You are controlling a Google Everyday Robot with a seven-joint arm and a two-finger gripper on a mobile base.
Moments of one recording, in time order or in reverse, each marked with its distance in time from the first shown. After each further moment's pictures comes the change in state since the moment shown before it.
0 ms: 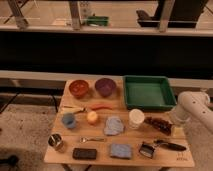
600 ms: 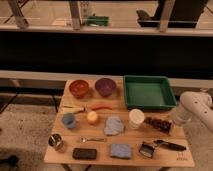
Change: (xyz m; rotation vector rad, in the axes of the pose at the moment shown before) arm 0.006 -0.003 0.002 0.009 -0.030 0.022
